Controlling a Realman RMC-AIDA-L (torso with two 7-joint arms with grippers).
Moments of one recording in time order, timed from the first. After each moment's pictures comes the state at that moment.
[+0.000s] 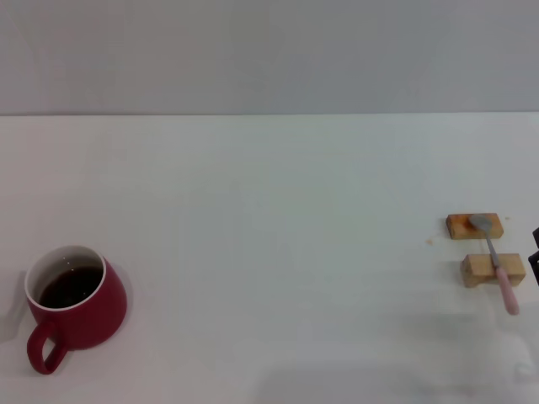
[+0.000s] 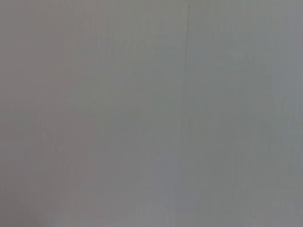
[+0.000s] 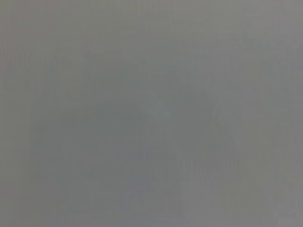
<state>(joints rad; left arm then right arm) -0.06 -2.06 -0.59 -0.15 2.07 1.51 -0.21 0.16 2.08 0.00 0.40 -1.57 -1.64 0.01</state>
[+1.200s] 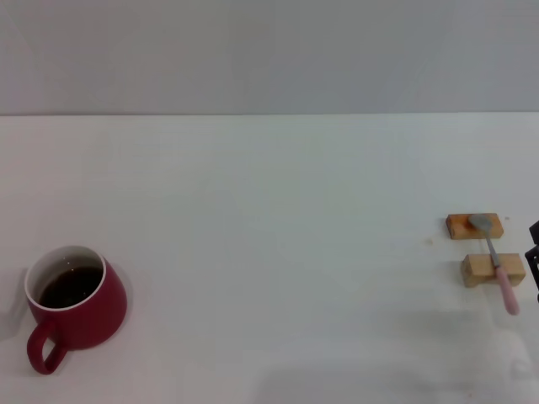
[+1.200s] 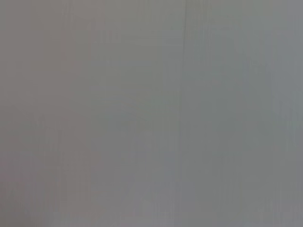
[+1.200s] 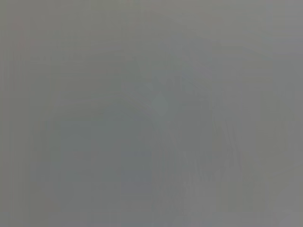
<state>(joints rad) -0.07 -2.06 -0.59 -0.15 2.07 1.50 -0.21 0.17 2.08 0.00 0.40 -1.57 -1.64 0.01</state>
